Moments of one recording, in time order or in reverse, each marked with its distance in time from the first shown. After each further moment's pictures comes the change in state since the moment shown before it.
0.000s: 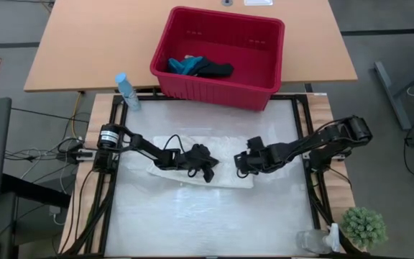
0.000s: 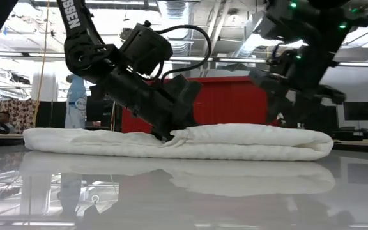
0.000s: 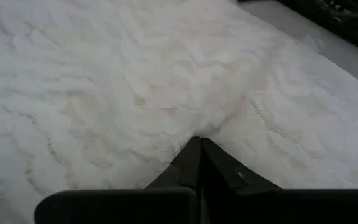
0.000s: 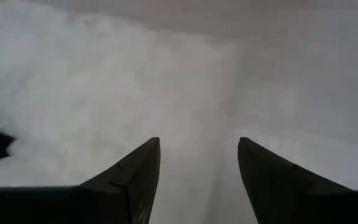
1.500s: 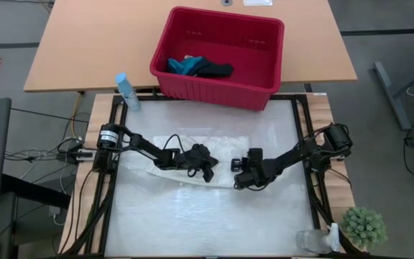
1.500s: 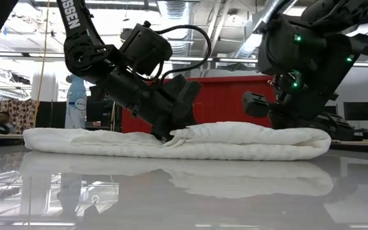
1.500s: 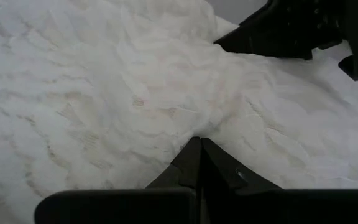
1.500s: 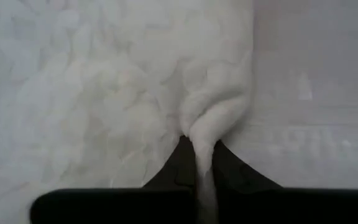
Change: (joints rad) left arm 0.000 0.000 -0.003 0.006 0.006 0.006; right arm 0.095 0.315 0.004 0.132 0.077 0.429
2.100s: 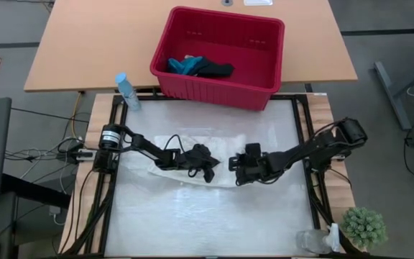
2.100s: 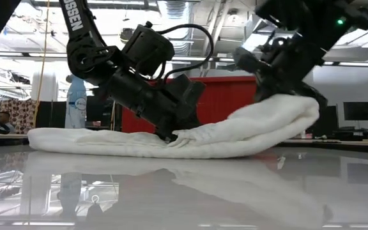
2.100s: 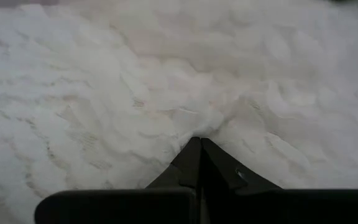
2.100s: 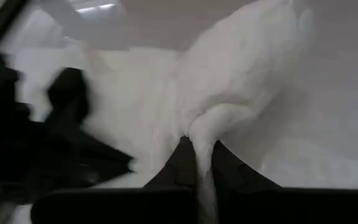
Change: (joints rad) left arm 0.001 0.003 0.021 0.034 0.001 0.018; right arm -0.014 -0.248 0.010 0.113 0.100 -0.327
